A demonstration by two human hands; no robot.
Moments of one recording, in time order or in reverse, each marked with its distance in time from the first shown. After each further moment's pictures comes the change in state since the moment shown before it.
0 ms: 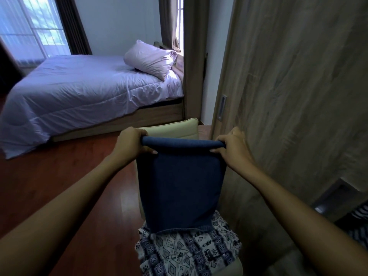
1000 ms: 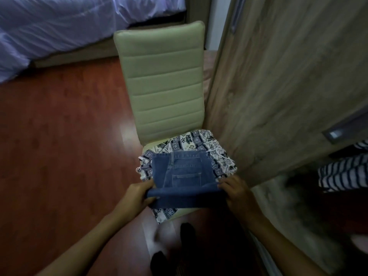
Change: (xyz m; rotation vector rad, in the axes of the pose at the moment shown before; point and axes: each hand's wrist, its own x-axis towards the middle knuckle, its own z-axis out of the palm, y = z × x) left_hand -0.268 -0.031 0.163 -0.389 -0.449 -0.008; right_hand -0.250 0.112 0.129 -0.098 -0.200 -0.272
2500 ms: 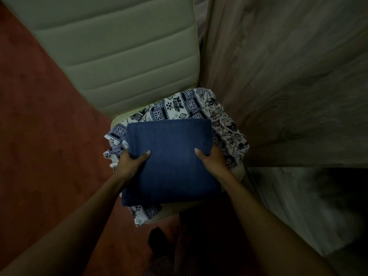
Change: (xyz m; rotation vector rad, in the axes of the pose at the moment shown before) left_hand 0.149 -0.143 0.172 -0.568 0.072 -0.910; right_hand 0.060 0.100 0.226 0.958 -0.328 1.083
